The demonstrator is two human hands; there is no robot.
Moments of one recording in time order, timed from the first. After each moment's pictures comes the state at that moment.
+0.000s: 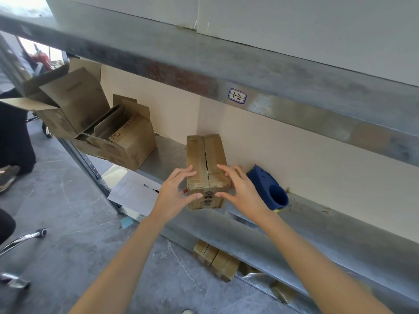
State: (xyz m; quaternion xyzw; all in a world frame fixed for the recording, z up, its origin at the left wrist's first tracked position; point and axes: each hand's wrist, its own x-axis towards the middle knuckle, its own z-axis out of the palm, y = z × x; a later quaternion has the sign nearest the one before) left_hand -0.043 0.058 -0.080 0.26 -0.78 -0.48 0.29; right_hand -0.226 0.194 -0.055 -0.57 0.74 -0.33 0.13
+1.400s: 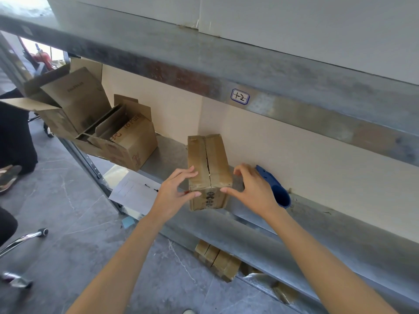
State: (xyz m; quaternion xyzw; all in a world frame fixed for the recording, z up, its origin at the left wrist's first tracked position) left_hand -0.040 0.048 -0.084 0.24 -0.79 -0.48 0.29; right_hand -0.246 0.197 -0.047 -0.54 0.81 -0.22 0.05
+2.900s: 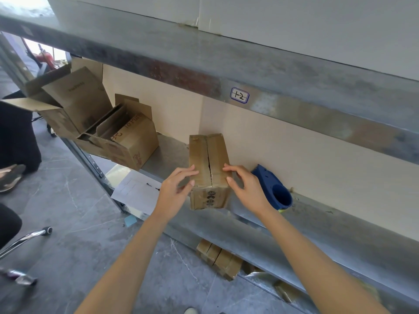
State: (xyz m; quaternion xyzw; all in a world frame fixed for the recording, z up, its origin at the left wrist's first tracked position) left_hand -0.044 0.055 -0.077 0.27 -0.78 -0.46 0.33; right_hand -0.240 0.189 -0.064 -0.50 0.73 -0.44 0.18
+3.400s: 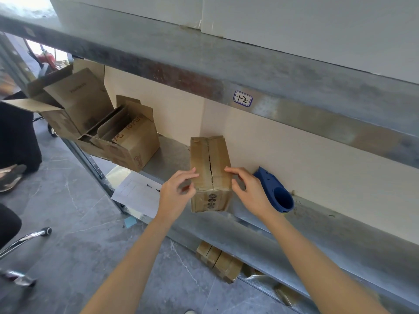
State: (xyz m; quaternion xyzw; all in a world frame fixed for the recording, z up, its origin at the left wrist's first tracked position) left_hand -0.050 0.058 -0.084 0.28 -0.76 -0.45 0.38; right_hand -0.242 0.187 -0.063 -0.50 0.73 -0.43 0.19
